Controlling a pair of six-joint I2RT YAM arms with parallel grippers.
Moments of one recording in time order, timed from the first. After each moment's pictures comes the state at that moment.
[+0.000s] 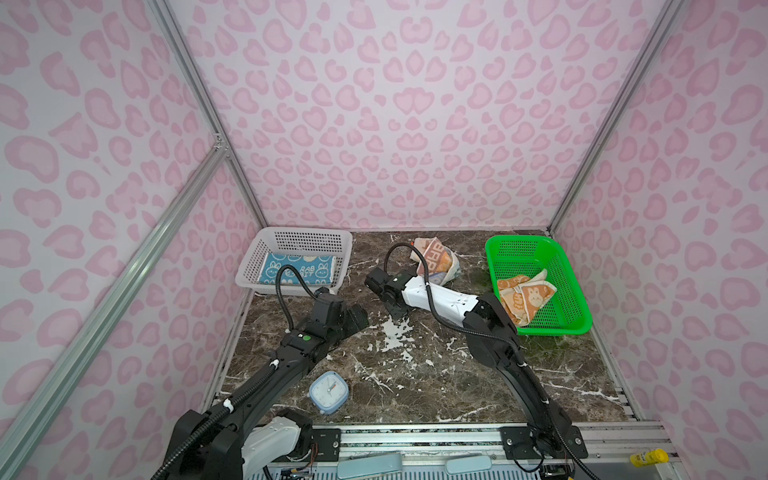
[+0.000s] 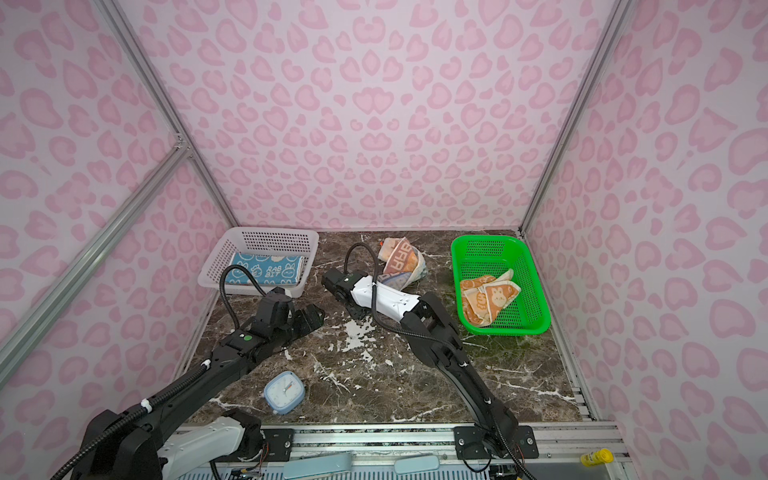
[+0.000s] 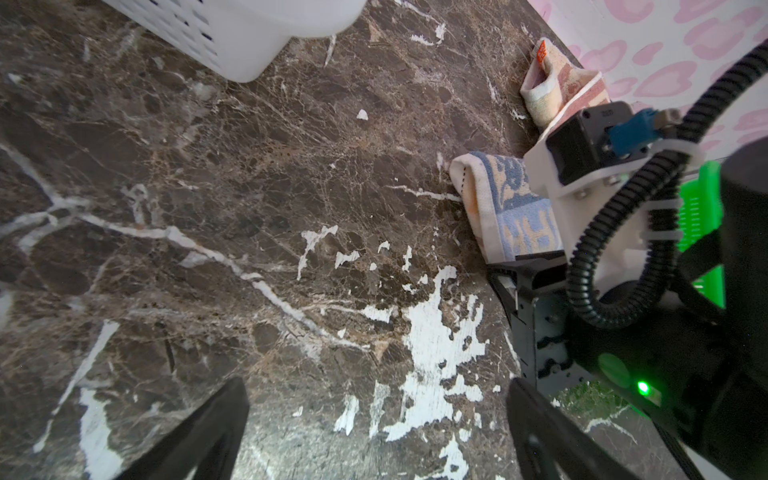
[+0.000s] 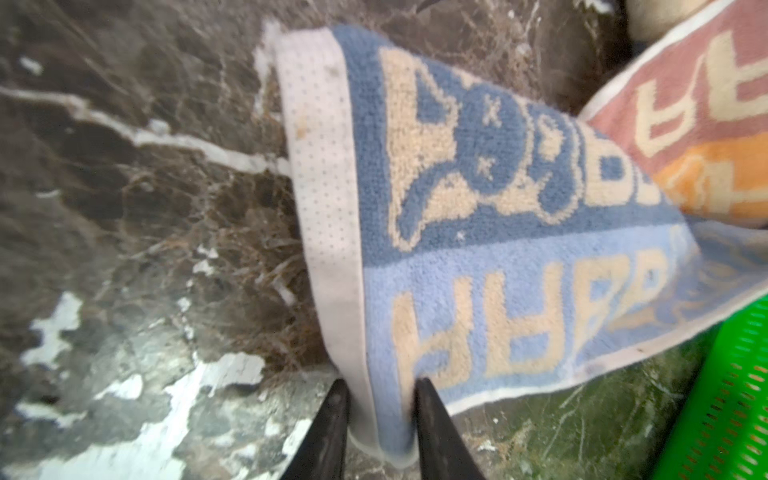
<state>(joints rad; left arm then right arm) -0.39 1.10 0.61 -0.30 0.00 -0.80 0.87 2.39 2.03 -1.05 0.46 0.27</state>
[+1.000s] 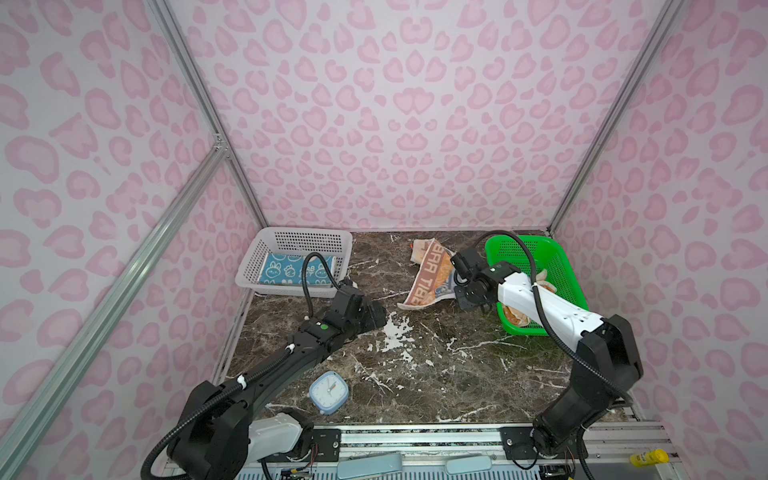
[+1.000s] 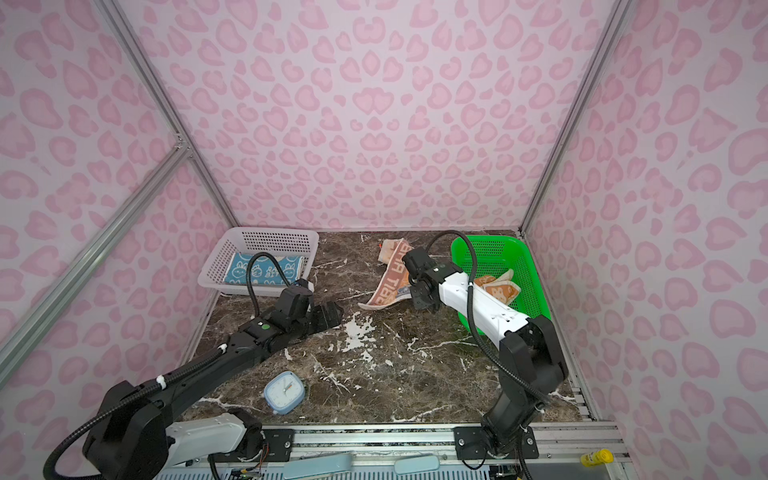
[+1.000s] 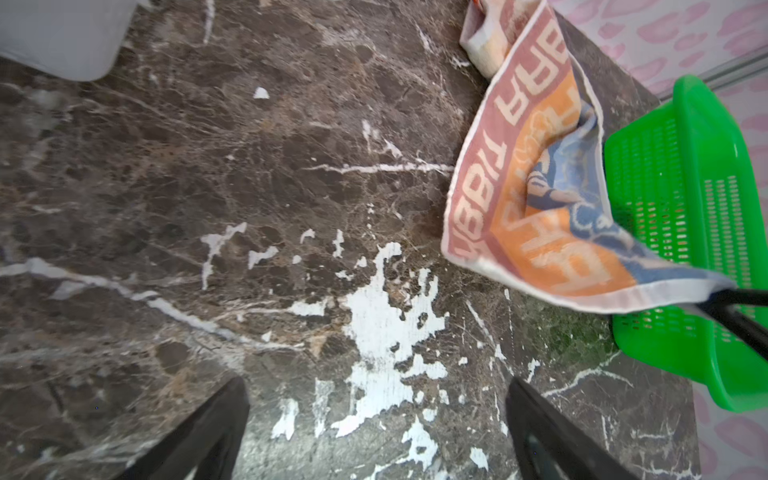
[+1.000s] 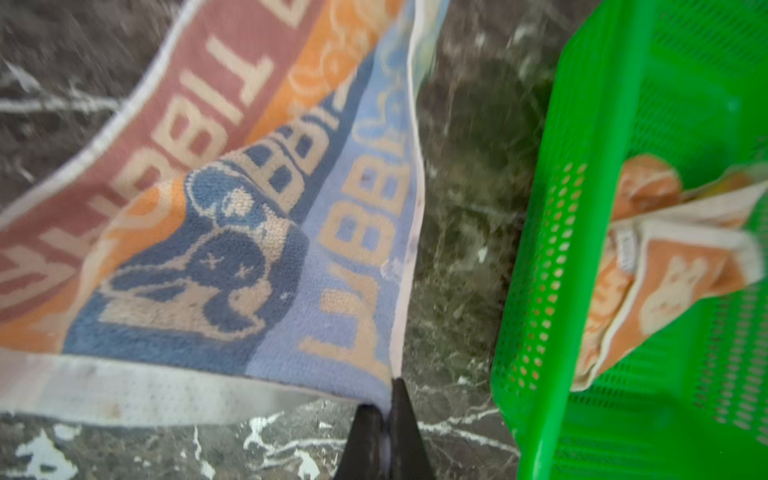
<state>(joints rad) -0.56 1.27 0.77 -0.32 -0.03 -0.75 0.51 1.61 1.22 -0.87 0.23 0.28</state>
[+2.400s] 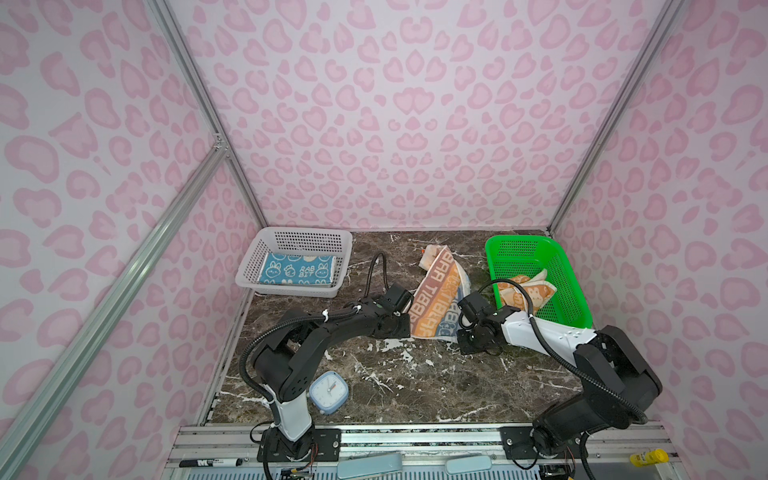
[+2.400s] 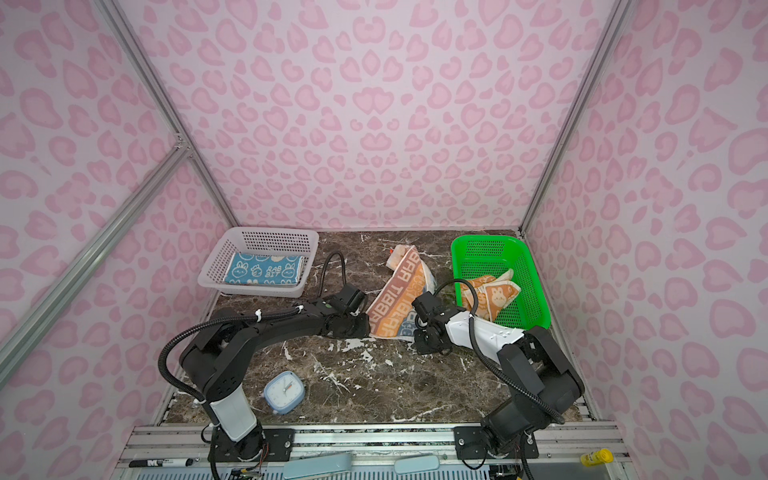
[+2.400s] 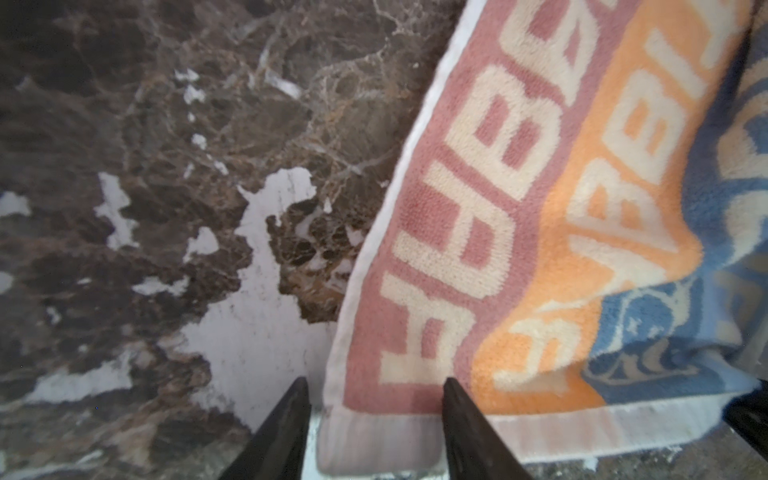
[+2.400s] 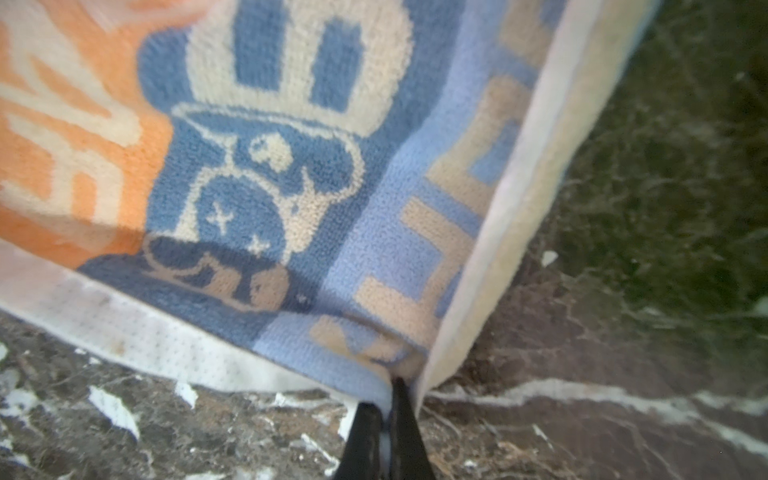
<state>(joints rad) -0.71 1.79 1.05 -0.40 0.02 -0.67 0.55 1.54 0.81 -0.58 -0.01 0.38</state>
